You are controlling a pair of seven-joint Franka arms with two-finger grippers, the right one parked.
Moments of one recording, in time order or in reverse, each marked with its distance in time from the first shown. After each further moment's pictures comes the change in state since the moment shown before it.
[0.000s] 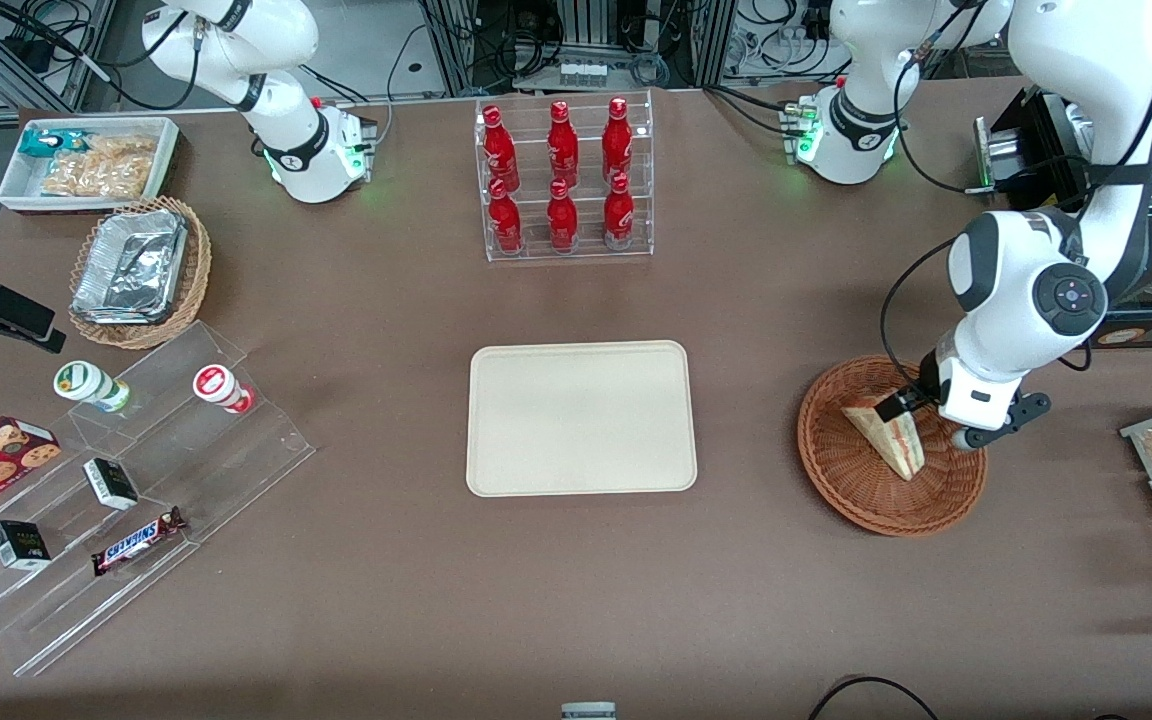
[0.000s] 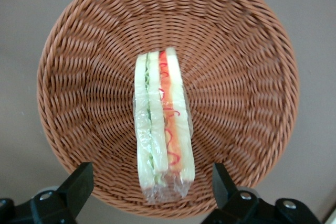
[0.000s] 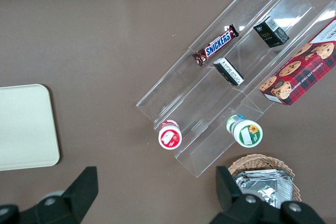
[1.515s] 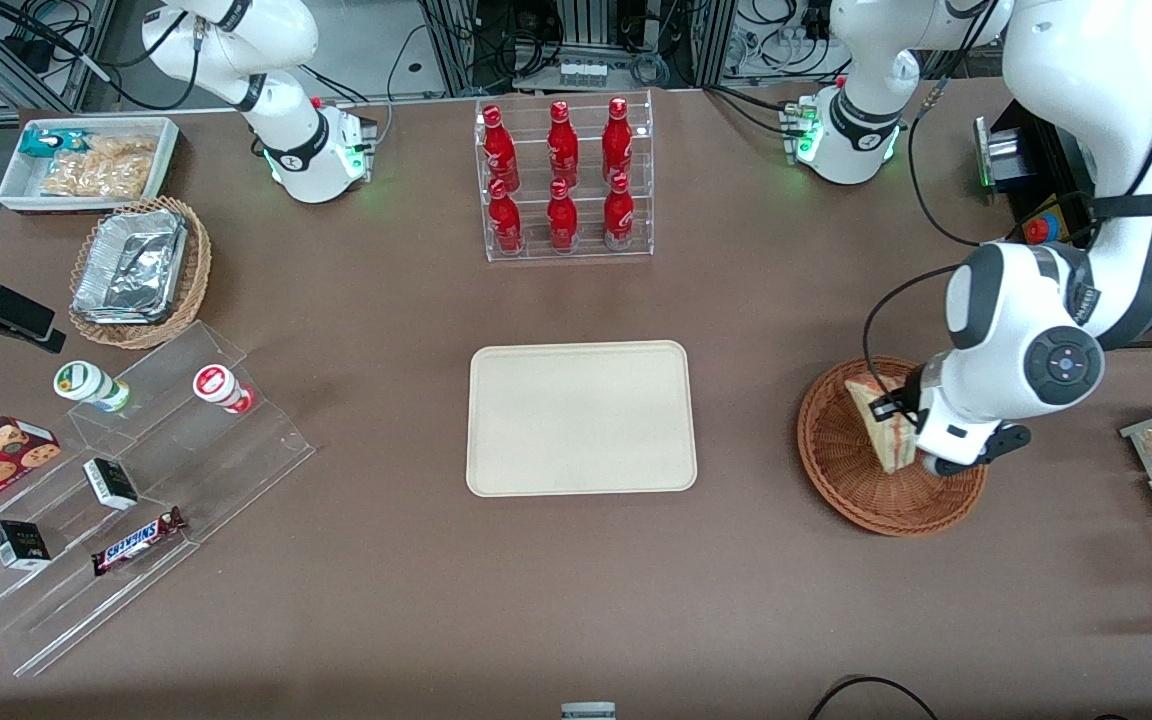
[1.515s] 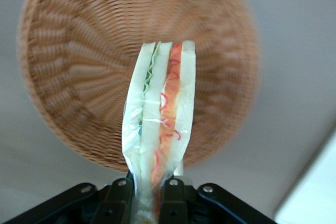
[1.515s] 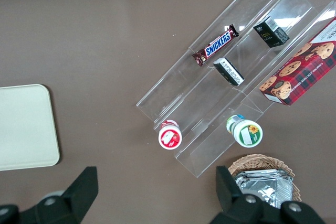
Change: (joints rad) arm -0.092 0.115 -0.022 0.334 -0.005 -0.392 0.131
